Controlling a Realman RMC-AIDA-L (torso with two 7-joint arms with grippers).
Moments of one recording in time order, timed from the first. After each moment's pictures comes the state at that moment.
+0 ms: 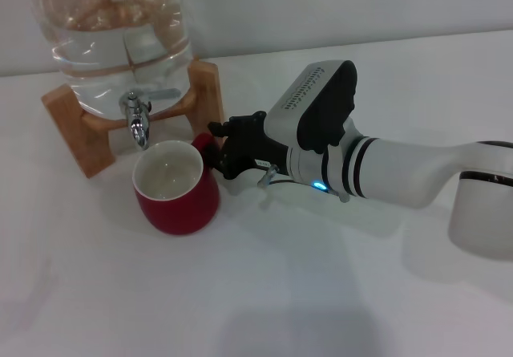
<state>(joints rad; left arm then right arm) -0.02 -2.07 0.35 0.67 -1.51 -1.58 1.59 0.72 2.03 0.84 0.61 0.06 0.39 -2.54</state>
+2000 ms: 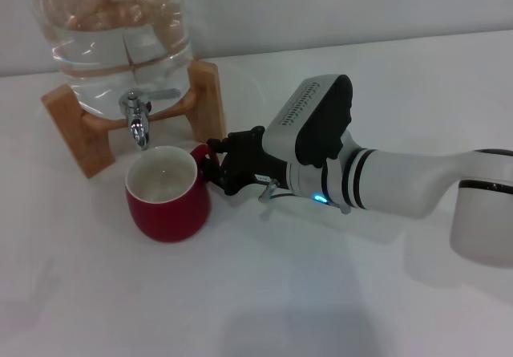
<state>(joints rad) -0.02 -2.07 0.36 0.67 -1.51 -1.58 1.58 0.73 2.03 0.77 0.58 0.10 0.40 -2.54</state>
